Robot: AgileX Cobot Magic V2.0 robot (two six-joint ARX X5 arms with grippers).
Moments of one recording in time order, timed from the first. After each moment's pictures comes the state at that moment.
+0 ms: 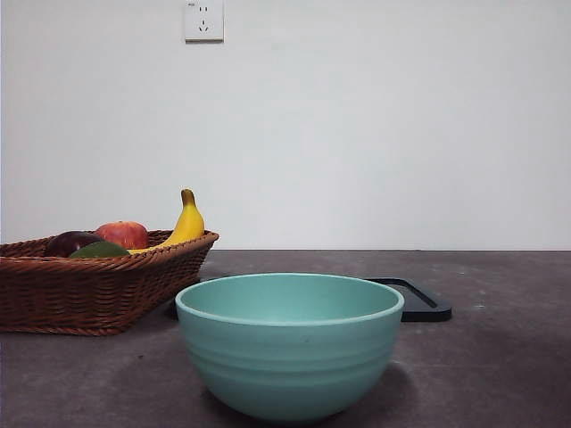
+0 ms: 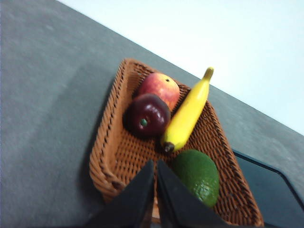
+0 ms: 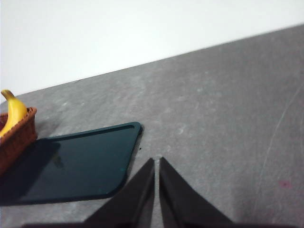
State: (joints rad) left arm 0.03 0.00 0.04 -0.19 0.19 -0.51; right arm -0.03 0.01 0.02 -0.12 -0.26 0.35
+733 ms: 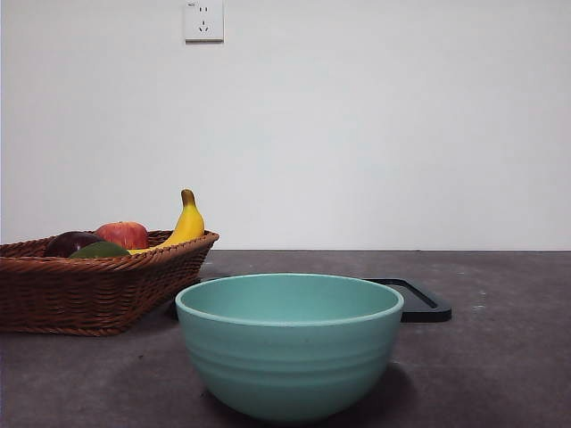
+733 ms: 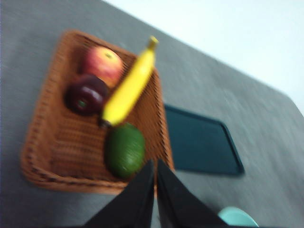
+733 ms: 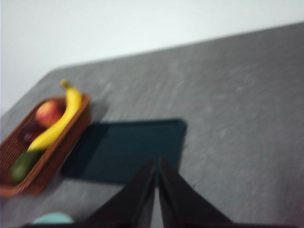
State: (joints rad) left arm 0.03 0.38 0.59 -0.62 0.43 -0.39; right arm -0.03 0.39 0.62 -0.54 -0.44 0.25
